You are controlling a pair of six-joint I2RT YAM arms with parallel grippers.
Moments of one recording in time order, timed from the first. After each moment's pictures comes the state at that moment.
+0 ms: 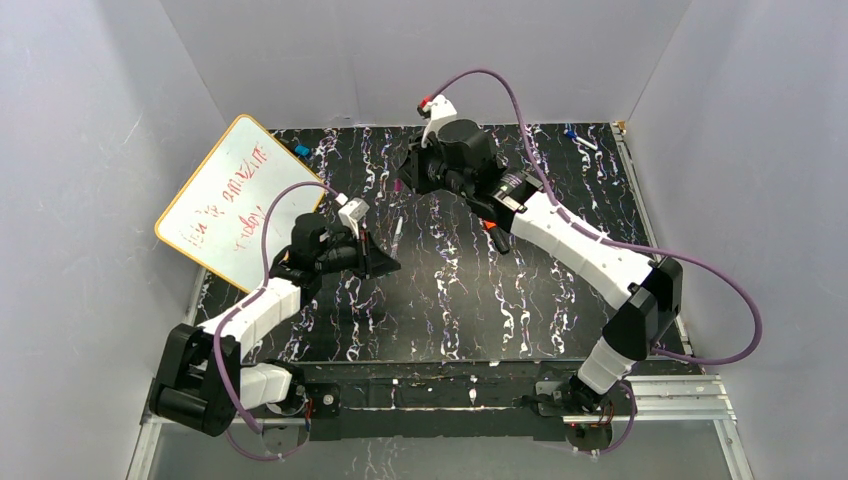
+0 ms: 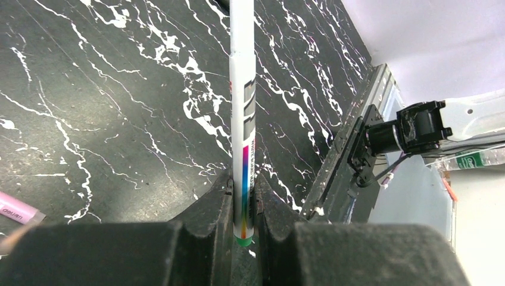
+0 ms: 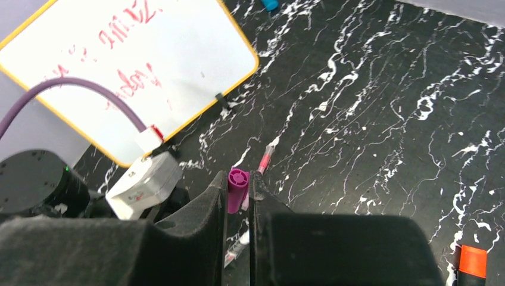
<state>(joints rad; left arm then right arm) -0.32 1.21 0.55 0.20 0.79 -0.39 0.85 1.64 1.65 -0.33 0.06 0.36</state>
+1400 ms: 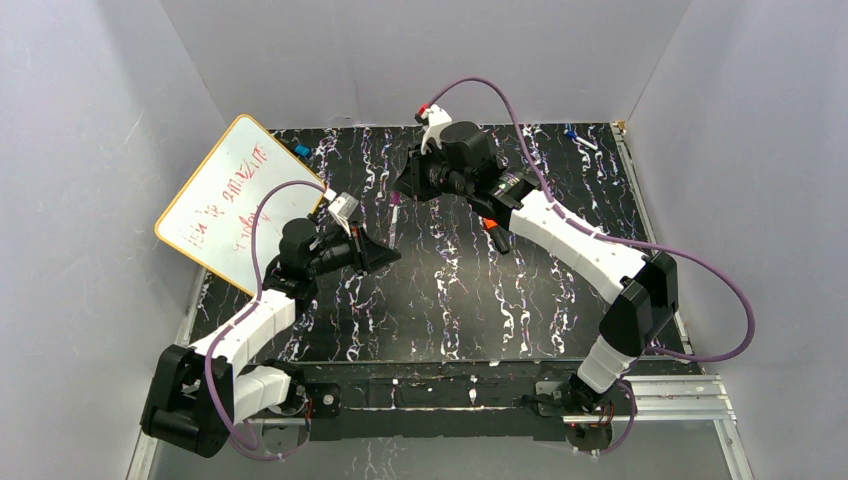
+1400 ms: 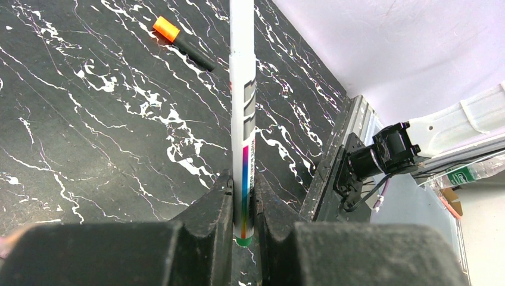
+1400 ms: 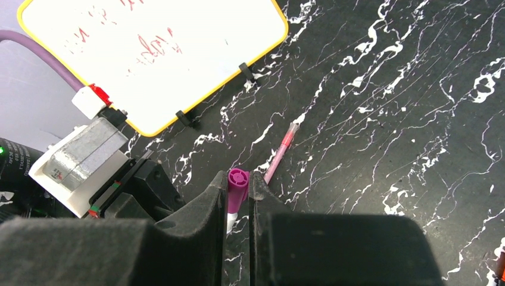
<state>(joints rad) -0.32 1.10 0.50 0.40 0.79 -0.49 0.81 1.66 1.62 -0.33 -0.14 0.37</state>
